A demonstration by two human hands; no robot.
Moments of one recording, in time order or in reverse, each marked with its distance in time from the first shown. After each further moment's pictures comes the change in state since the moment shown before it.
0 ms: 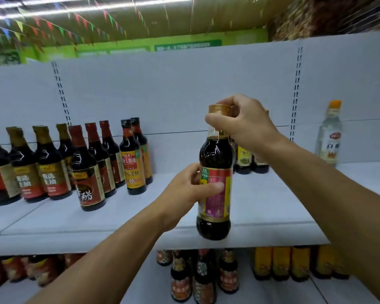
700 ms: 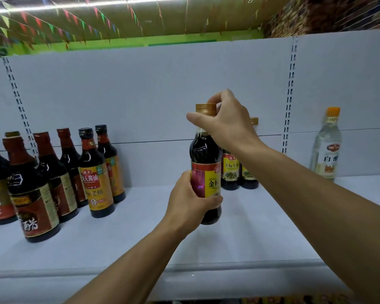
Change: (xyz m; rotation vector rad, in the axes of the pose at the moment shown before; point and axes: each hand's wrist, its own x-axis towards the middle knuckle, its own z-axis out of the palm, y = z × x) left_hand 0.116 -0.038 0.048 0.216 0.365 -0.012; right_hand 0.083 0.064 -0.007 -0.147 0.082 -0.005
